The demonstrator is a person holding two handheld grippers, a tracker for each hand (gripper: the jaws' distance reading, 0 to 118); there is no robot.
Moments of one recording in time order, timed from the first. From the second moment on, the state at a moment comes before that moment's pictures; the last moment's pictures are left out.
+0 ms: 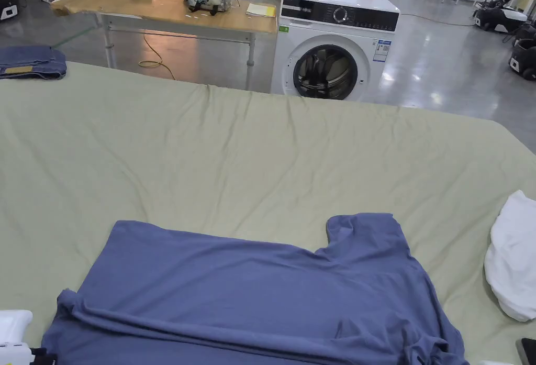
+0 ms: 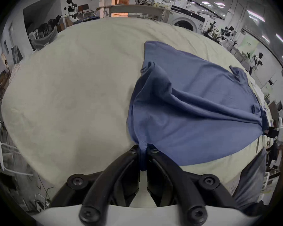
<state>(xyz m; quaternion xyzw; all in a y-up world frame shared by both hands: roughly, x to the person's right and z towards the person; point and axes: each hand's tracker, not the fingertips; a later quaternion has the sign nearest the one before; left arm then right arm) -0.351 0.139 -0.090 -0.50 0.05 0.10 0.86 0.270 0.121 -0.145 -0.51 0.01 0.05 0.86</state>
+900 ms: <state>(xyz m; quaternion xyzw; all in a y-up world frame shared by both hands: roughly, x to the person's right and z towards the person) -0.279 0.240 -0.142 -0.25 0.03 0.04 0.97 0.133 0.232 -0.196 -0.20 0.04 -0.01 0.98</state>
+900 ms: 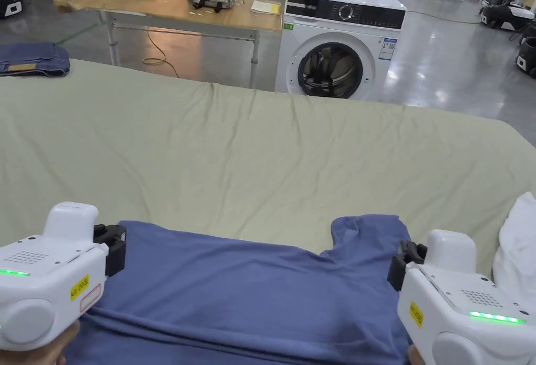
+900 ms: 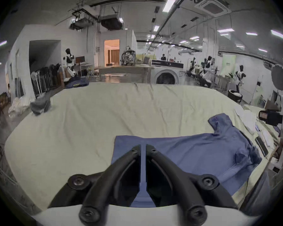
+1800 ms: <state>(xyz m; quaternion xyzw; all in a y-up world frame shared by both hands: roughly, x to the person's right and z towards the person) -0.378 0.158 -0.374 -0.53 0.04 0.09 0.84 0.139 0.177 -0.258 -0.30 0.05 0.01 0.95</state>
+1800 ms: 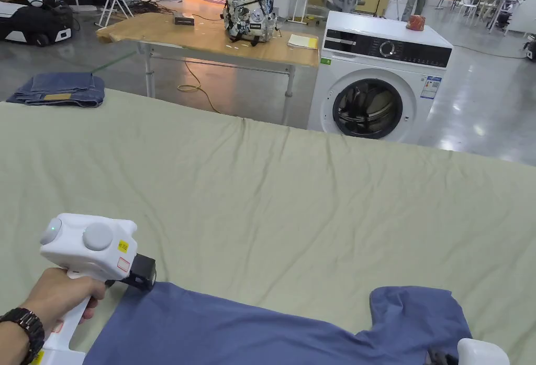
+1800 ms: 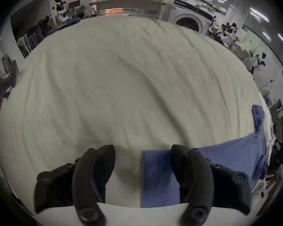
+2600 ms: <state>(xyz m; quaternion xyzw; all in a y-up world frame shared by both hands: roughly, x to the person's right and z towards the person) -0.357 0.216 -0.311 -0.42 0.02 0.05 0.90 0.227 0.173 -0.399 -0.47 0.03 0.06 0.88</state>
